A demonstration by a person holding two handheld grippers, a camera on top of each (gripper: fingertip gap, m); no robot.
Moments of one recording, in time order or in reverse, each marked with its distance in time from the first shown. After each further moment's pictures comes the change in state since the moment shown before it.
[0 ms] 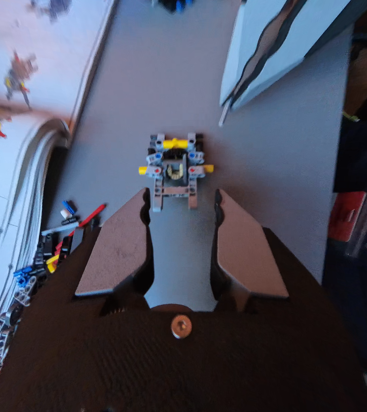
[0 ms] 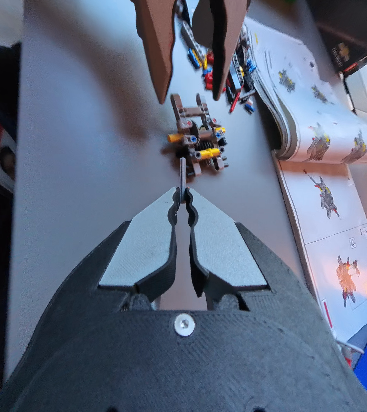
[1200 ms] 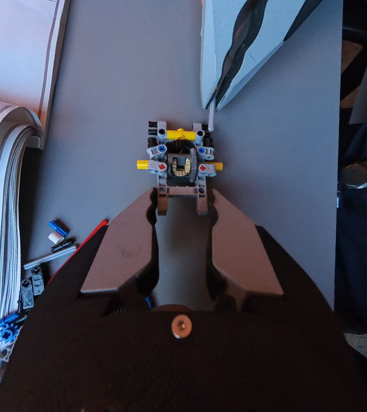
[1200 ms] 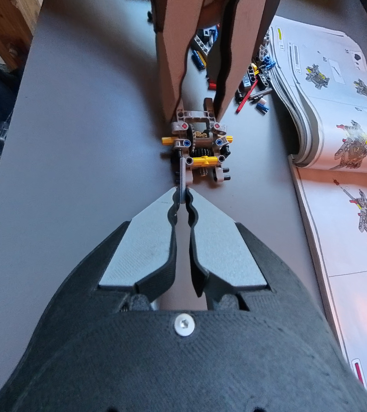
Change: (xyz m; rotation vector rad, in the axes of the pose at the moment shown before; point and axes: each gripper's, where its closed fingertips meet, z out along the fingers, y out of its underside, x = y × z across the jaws) left arm -0.013 0.006 0.022 -0.068 0.207 -0.031; right arm 0.018 0.005 0.022 0.064 -0.208 0.054
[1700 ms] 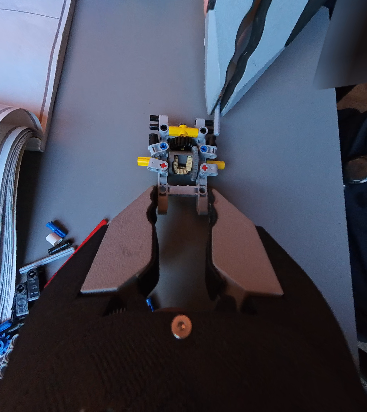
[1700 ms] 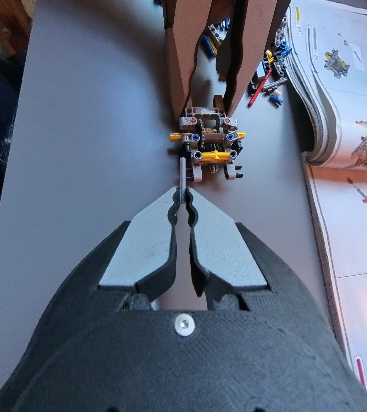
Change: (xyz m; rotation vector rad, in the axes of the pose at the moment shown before) left arm -0.001 0.004 0.002 0.080 0.009 0.040; right arm -0.009 0.000 0.004 -0.074 -0.014 0.002
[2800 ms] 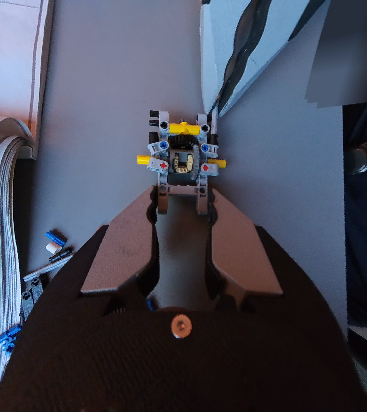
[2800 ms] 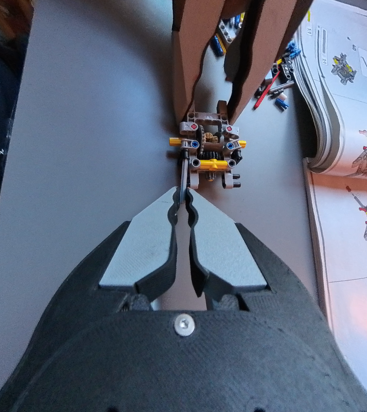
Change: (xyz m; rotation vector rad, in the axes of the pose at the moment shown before) left arm 0.003 -0.001 0.003 -0.089 0.002 0.027; right arm -0.003 -0.001 0.001 -0.033 -0.008 -0.045
